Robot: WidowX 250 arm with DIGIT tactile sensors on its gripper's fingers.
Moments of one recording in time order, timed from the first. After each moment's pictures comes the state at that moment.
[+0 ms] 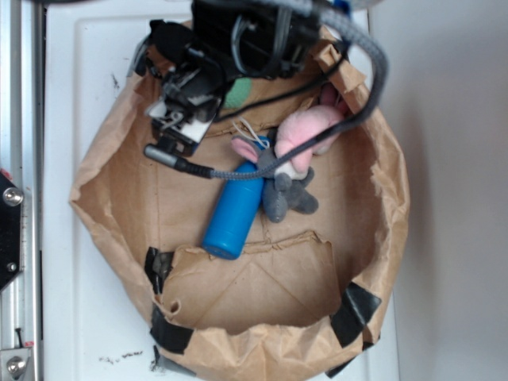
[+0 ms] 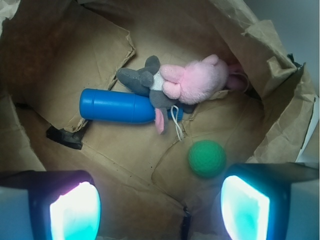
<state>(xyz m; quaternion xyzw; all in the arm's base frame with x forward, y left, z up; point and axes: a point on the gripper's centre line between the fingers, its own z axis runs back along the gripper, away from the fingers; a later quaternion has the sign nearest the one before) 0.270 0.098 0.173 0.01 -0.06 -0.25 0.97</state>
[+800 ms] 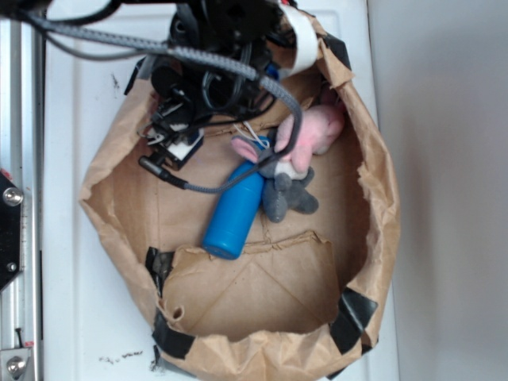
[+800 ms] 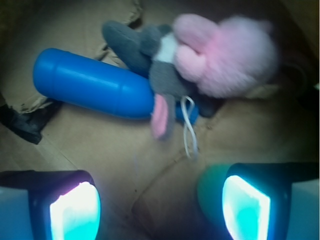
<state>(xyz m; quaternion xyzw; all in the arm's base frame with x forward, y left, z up) 0.268 0.098 0.099 -0.01 -0.10 -0.34 0.94</state>
